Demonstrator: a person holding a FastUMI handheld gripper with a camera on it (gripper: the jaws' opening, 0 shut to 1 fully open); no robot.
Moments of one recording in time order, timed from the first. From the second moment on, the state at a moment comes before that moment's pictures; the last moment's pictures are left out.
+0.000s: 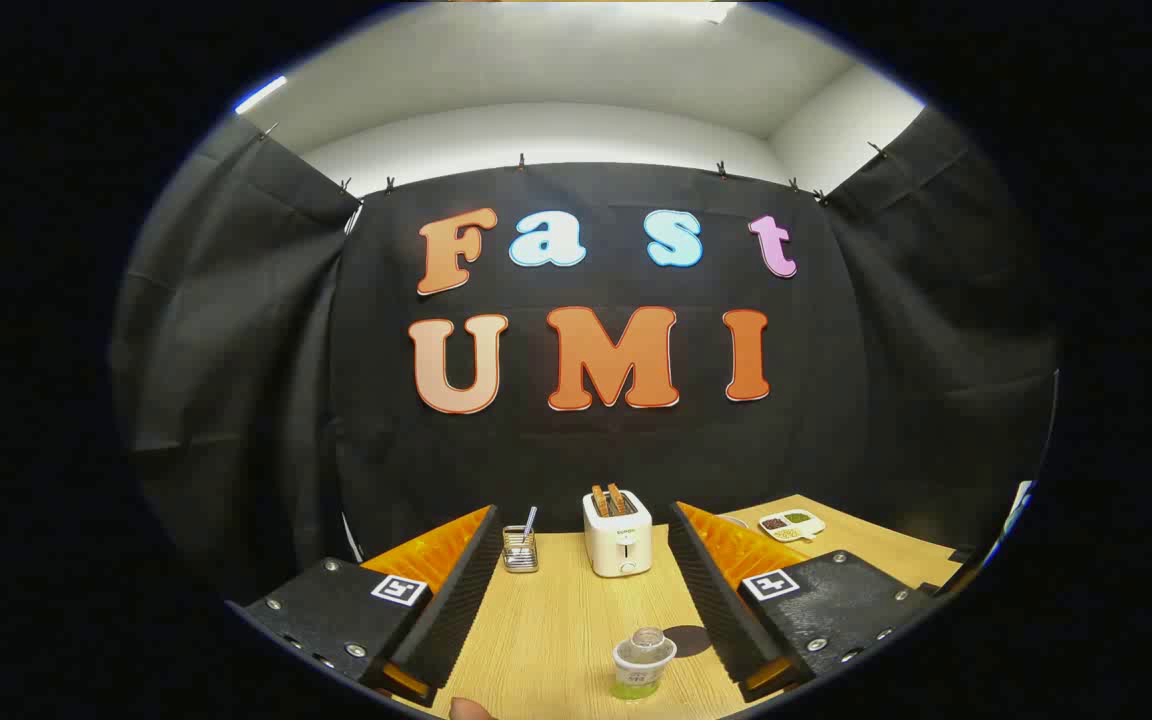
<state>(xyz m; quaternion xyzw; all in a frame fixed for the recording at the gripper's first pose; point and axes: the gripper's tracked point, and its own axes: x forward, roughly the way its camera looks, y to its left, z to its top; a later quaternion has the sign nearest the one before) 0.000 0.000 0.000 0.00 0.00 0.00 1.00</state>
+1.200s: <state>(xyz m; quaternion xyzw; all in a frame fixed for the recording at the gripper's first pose) 0.013 -0.023 -0.044 0.00 0.04 -0.04 1.00</state>
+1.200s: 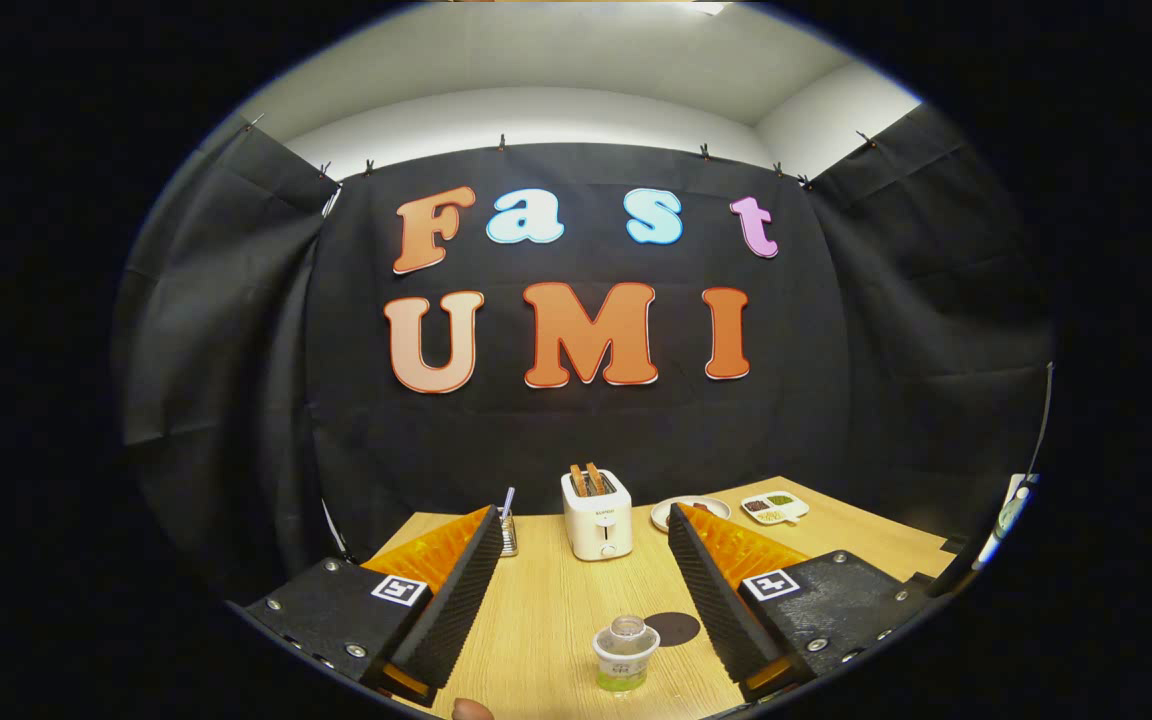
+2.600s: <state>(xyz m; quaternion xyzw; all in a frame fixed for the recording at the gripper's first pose) 0.042 -0.052 -0.301 -0.04 0.23 -0.04 0.97</state>
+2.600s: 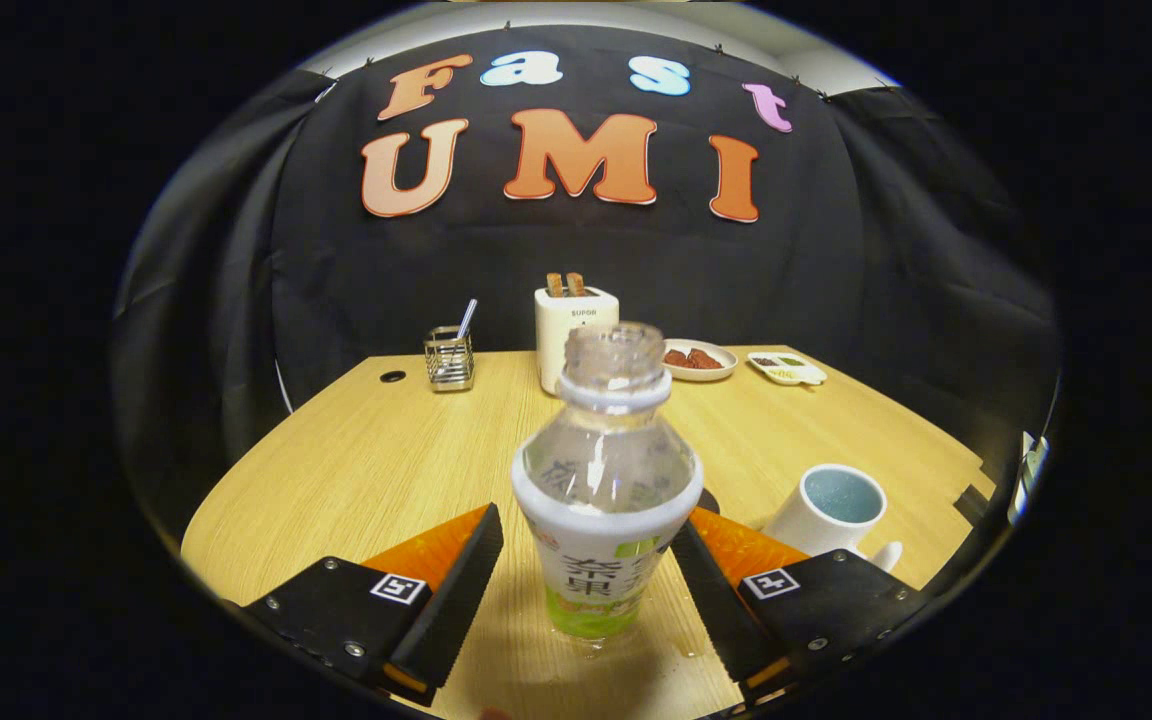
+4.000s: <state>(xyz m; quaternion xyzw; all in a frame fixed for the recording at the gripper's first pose) 0.060 -0.049 -0.233 0.27 0.17 -0.03 0.95</state>
